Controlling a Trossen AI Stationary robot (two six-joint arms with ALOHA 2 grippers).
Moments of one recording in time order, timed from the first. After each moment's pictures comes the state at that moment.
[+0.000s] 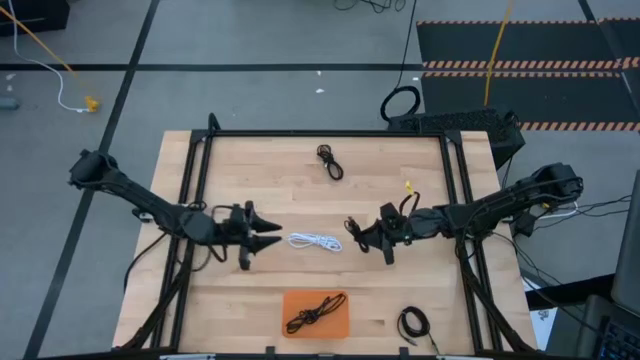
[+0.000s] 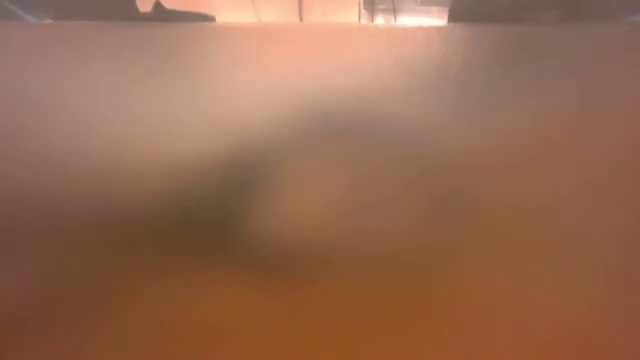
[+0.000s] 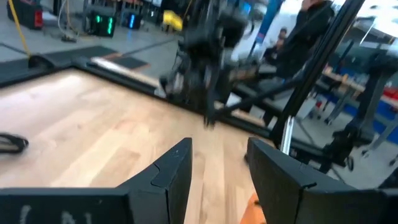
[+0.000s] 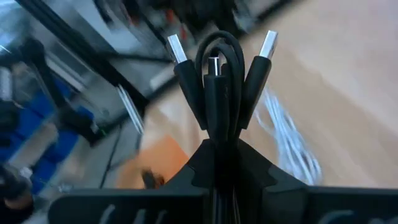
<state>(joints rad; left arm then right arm) -0.45 1.02 0.40 0.58 -0.46 -0.38 0.23 1.19 0.43 0.51 0.13 0.72</state>
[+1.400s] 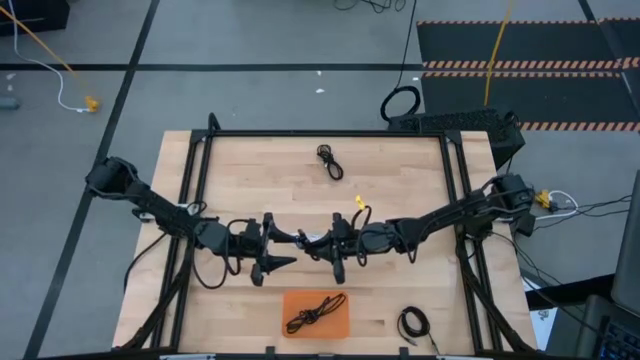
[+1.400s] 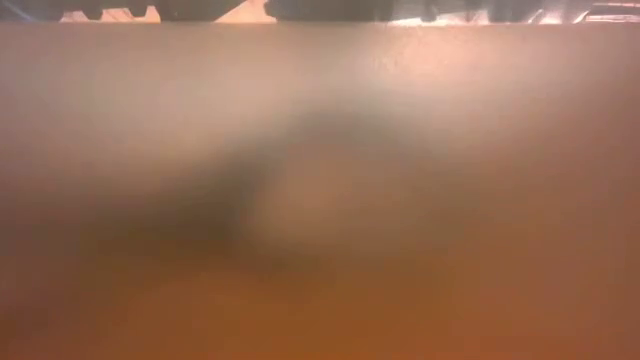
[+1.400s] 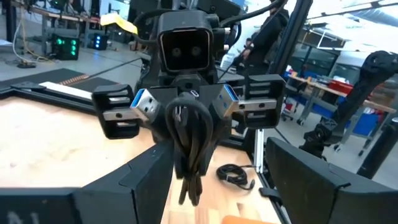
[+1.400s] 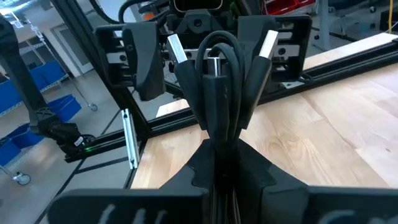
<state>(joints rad) -0.46 1.32 0.48 0.92 -0.36 -0.26 0.26 1.69 0.94 0.61 0.18 0.43</state>
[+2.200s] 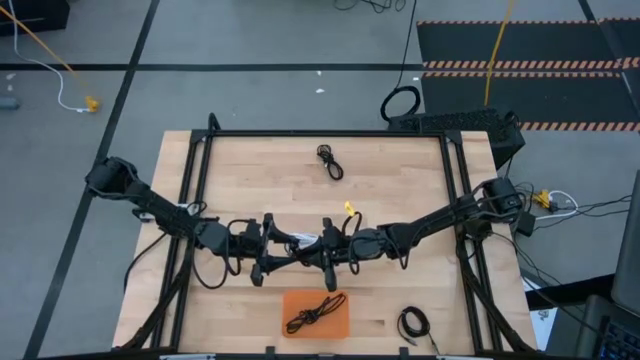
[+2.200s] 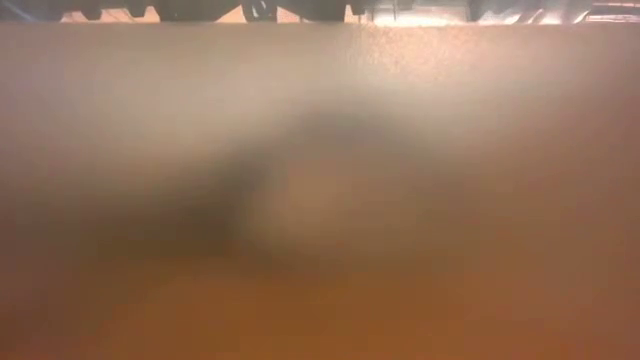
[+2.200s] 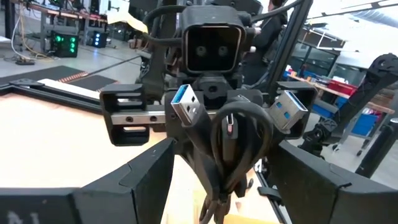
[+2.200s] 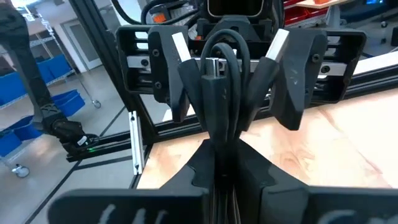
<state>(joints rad) -0.46 1.32 0.48 0.91 -0.36 -0.28 0.29 1.77 1.05 0.61 0.18 0.37</state>
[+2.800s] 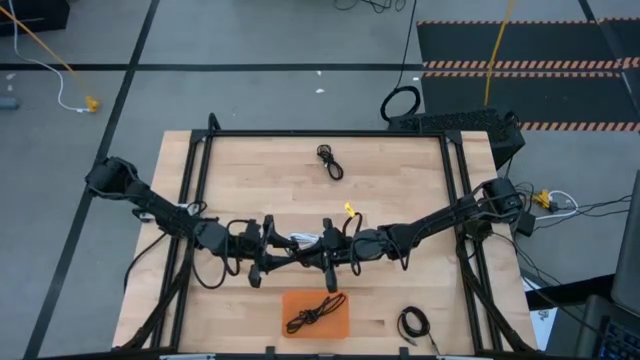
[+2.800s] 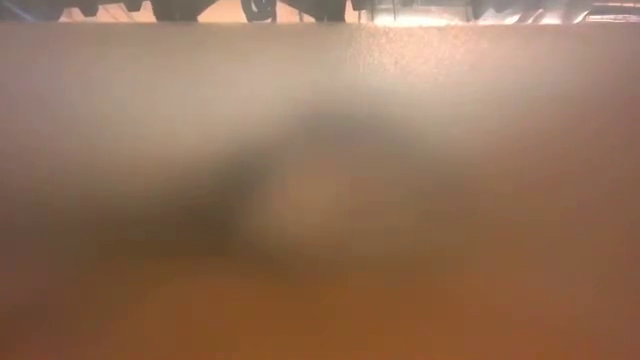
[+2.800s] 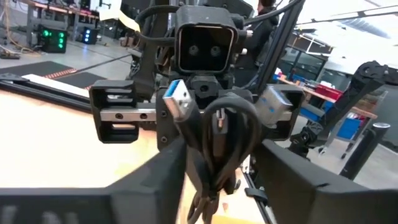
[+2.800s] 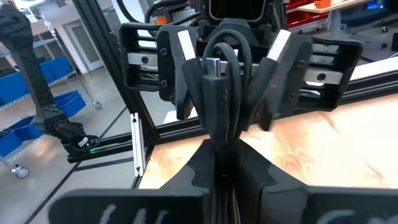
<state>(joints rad) -0.46 1.32 0.48 0.93 -0.34 -0.31 0.30 1.77 1.05 0.63 0.18 0.36</state>
